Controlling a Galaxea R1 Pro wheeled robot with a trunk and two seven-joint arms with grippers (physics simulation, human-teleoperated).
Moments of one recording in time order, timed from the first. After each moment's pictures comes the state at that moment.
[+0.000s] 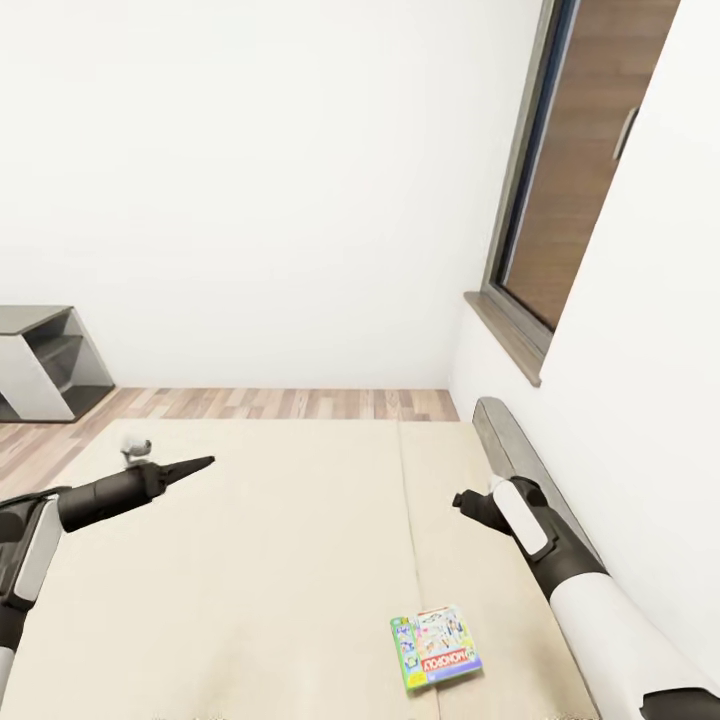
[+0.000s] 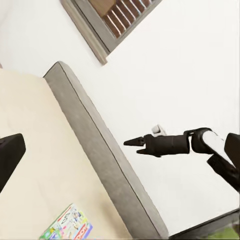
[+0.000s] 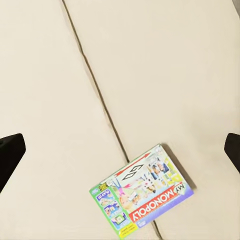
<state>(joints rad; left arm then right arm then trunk) -0.55 0.33 0.31 -1.23 0.31 0.90 -1.25 -0.75 -0.07 0.11 -0.81 -0.77 0.75 -0.50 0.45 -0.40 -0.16</state>
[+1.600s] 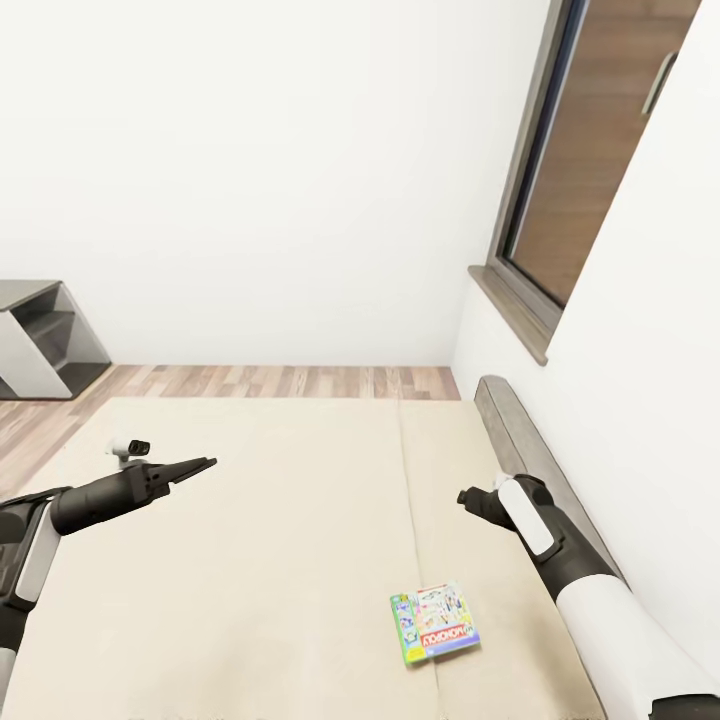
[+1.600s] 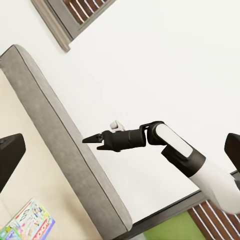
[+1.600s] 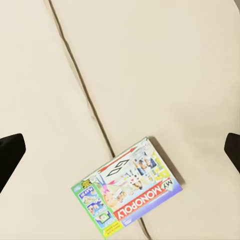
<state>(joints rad) -0.55 0.33 0.32 -1.23 0.31 0.91 -1.45 -0.74 -0.09 0.12 -0.85 -0.76 0.76 -0.50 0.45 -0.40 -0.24</state>
